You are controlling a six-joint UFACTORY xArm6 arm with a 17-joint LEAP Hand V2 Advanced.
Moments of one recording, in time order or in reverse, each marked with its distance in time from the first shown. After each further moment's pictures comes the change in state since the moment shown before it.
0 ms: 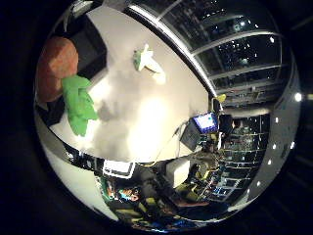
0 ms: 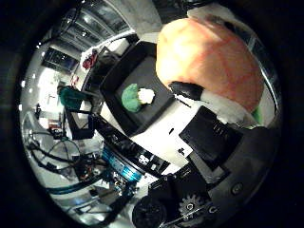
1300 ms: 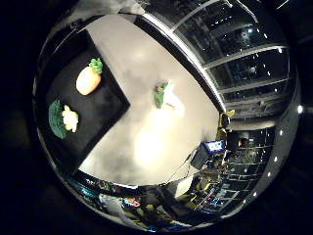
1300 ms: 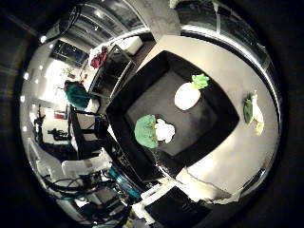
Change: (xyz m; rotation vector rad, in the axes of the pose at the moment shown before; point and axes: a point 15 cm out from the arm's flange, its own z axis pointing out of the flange) arm 0.037 -0.077 0.039 -0.026 -0.039 -0.038
